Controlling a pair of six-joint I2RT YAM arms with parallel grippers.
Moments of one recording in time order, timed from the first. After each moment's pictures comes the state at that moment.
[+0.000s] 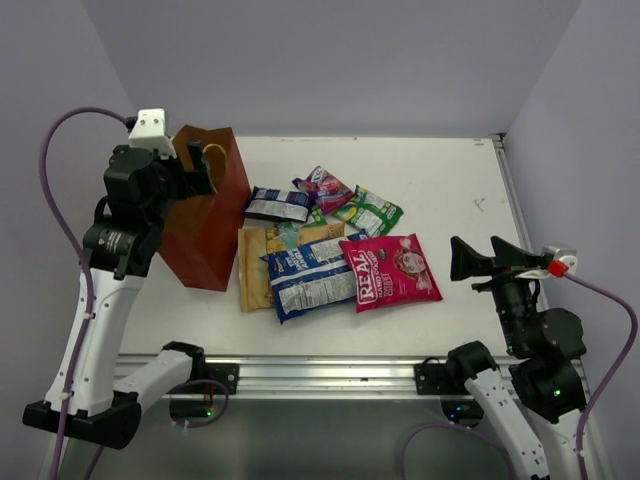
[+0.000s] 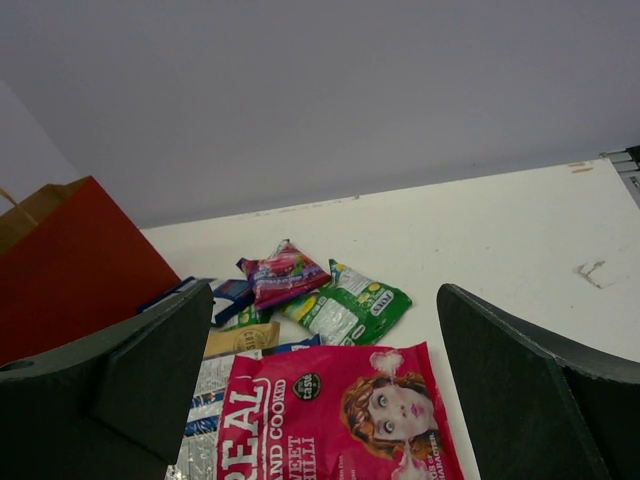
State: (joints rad) left arm -0.21 1.00 1.39 -0.62 -0.22 -0.13; right arm 0.35 0.16 0.74 -0.40 0.22 0.30
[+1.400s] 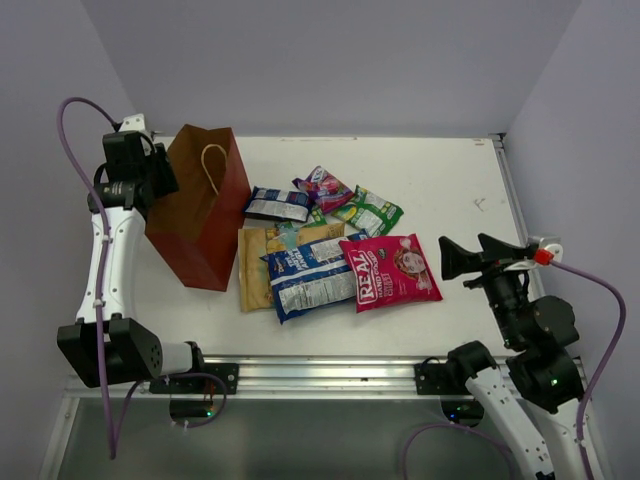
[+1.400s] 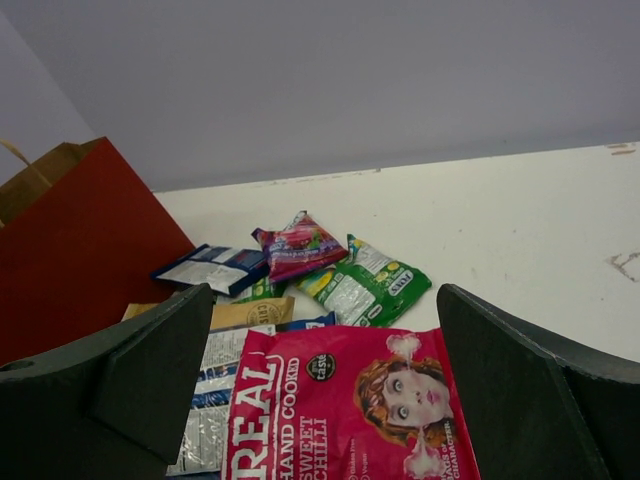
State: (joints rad) left arm 0.16 1.32 1.36 -0.66 -0.08 -0.15; right arm 0.37 0.22 0.74 -0.40 0.16 0.30
